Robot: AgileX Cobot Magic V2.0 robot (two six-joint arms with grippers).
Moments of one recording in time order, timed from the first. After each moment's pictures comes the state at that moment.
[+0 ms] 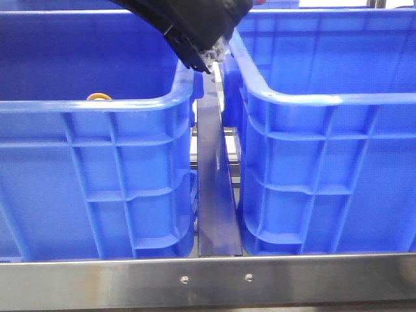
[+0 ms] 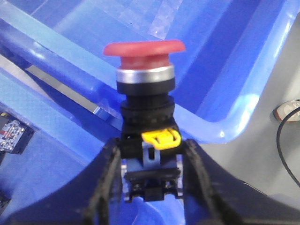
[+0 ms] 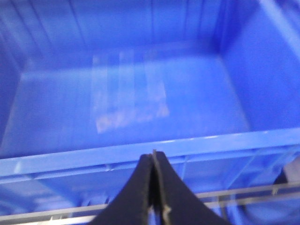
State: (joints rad) left arm -0.83 1.34 -1.14 -0.16 0.62 0.24; right arm -0.08 0.29 -0.52 0.01 0.72 0.09
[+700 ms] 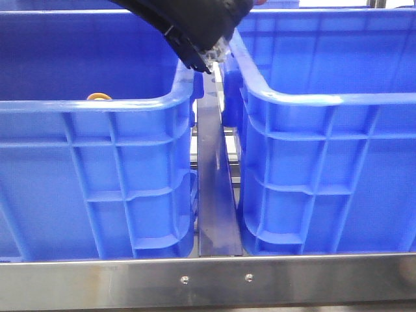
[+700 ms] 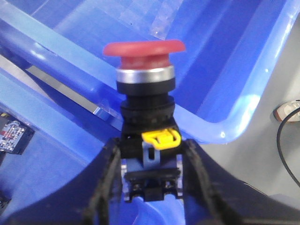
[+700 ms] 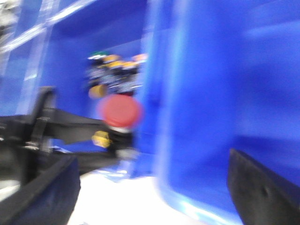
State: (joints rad) left arm -0.83 1.34 -1.14 -0.16 0.62 0.24; right arm -0.05 0.94 -0.83 1.09 0.94 -0.46
